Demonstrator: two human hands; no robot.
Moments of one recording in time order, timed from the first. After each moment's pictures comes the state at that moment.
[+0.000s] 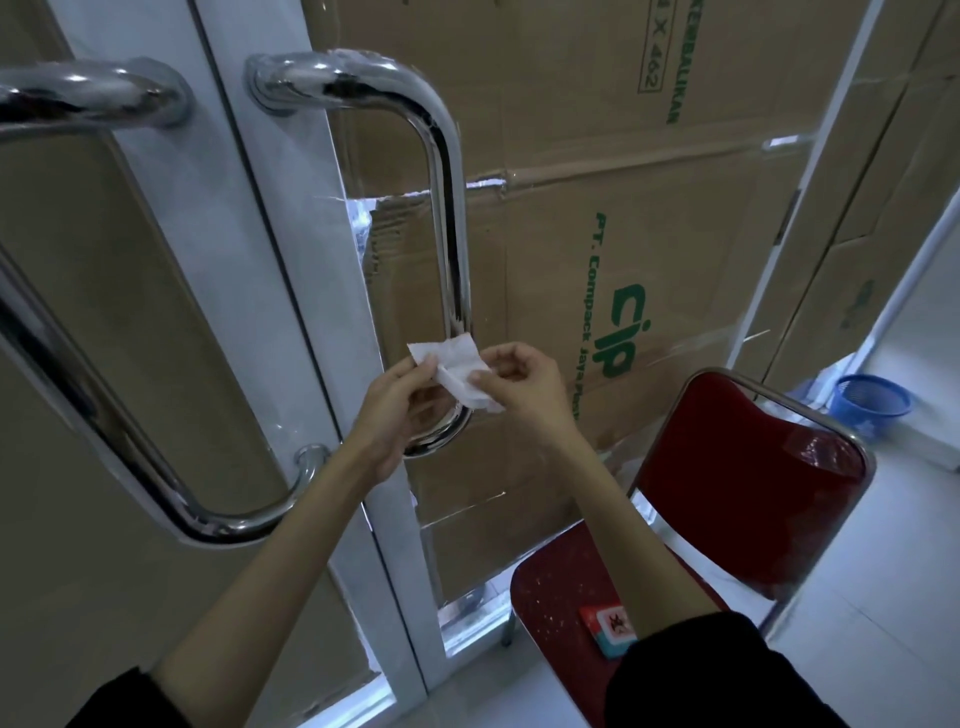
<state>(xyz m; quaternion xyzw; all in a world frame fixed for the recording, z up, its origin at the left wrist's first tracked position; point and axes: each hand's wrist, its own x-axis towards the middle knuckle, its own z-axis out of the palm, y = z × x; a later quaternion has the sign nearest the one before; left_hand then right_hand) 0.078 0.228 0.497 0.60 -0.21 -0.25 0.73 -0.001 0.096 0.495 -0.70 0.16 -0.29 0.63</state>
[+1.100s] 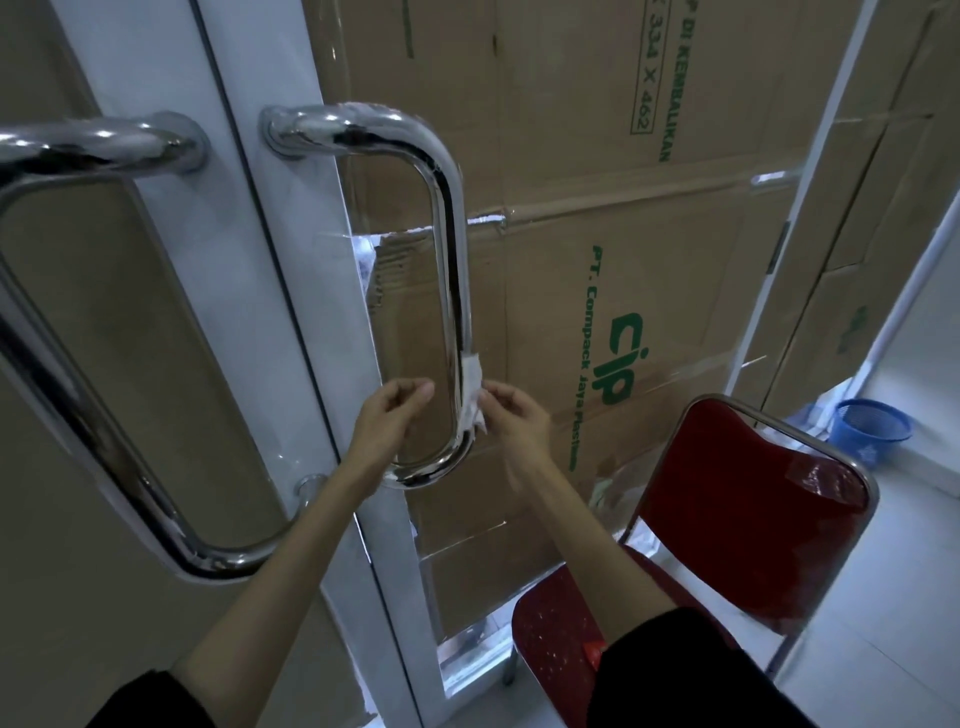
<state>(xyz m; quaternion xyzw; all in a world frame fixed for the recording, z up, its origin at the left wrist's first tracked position) 0.116 0.223 0.480 0.71 -0.23 -0.12 0.65 0.033 0.093 0.457 -0.56 0.16 -0.31 0.75</state>
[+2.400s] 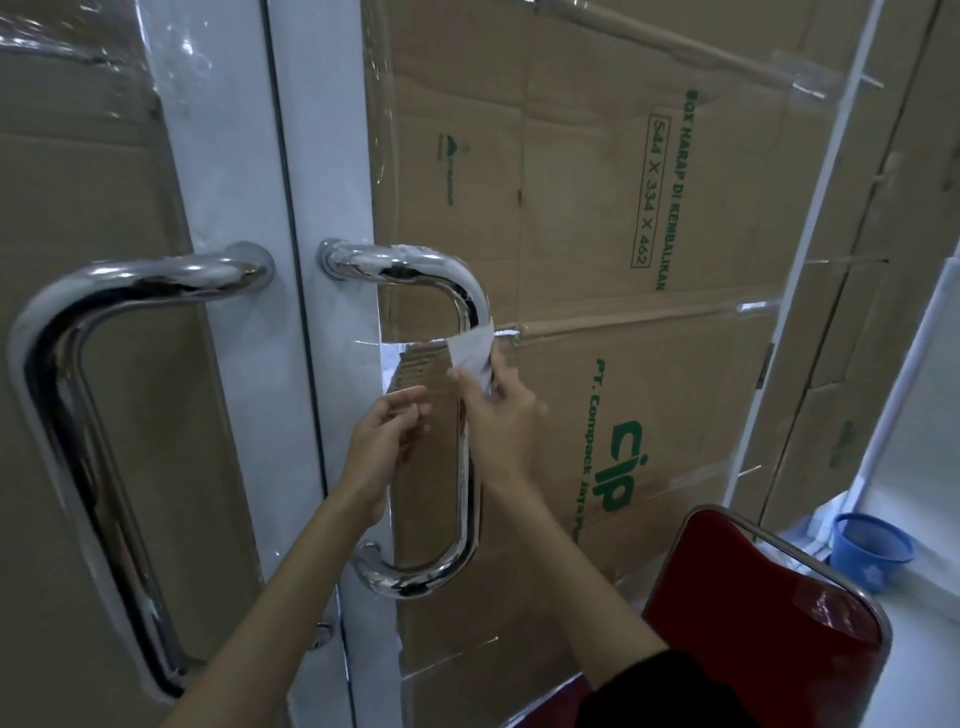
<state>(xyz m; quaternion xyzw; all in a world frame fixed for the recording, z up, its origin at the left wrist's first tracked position) 0.114 0.220 0.570 0.59 -0.21 -0.11 0.77 0.065 0.113 0.577 -0.71 0.10 -0.52 0.47</state>
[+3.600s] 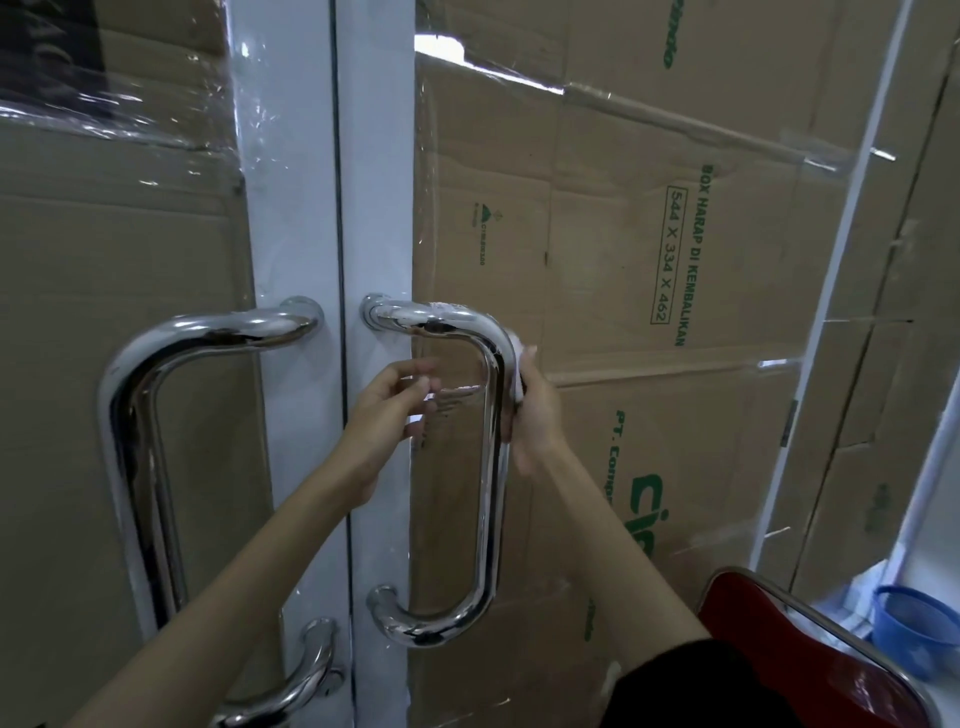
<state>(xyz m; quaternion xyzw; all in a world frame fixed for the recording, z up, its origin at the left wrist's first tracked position) 0.108 0.247 0.644 0.62 -0.30 -0.02 0.72 0.072 0.098 0.640 -0.56 0.05 -0.31 0.77</state>
